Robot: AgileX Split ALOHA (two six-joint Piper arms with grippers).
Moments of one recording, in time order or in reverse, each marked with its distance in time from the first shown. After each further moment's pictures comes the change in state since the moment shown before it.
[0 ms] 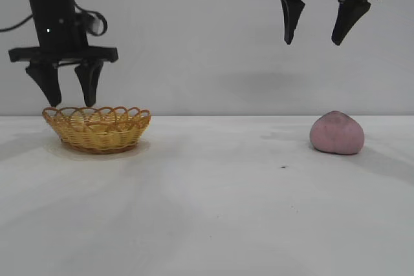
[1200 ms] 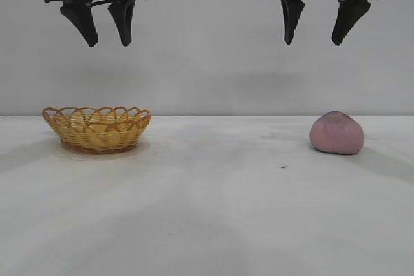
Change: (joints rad) left arm -0.110 -0.193 0.002 0.046 -0.073 -0.036; right arm 0.000 0.000 0.000 0.000 0.002 0.000
